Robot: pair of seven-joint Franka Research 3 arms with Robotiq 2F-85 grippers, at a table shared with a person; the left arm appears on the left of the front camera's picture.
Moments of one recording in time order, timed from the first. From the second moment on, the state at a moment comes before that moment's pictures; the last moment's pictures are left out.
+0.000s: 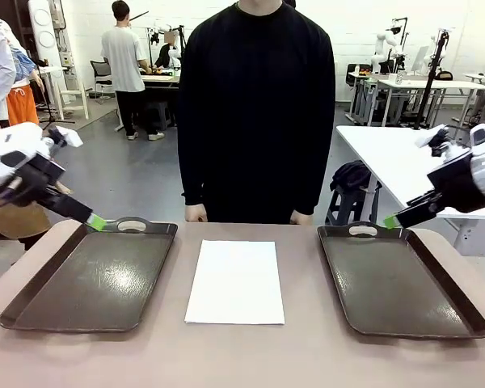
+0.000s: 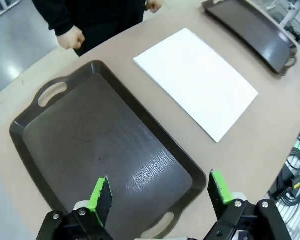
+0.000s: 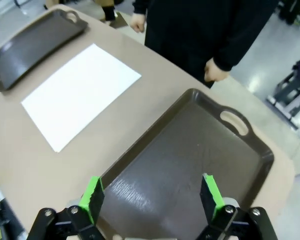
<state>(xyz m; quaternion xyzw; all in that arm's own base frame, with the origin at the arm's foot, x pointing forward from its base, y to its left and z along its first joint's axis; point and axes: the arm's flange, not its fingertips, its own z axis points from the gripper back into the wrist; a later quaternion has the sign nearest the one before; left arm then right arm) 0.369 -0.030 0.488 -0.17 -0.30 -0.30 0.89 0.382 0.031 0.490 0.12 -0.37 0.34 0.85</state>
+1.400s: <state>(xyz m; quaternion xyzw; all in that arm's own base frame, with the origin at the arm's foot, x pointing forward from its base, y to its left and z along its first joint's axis) 0.339 -0.002 0.513 -0.24 -0.32 -0.33 0.86 0.370 -0.025 0.489 0.13 -0.35 0.29 0.88</state>
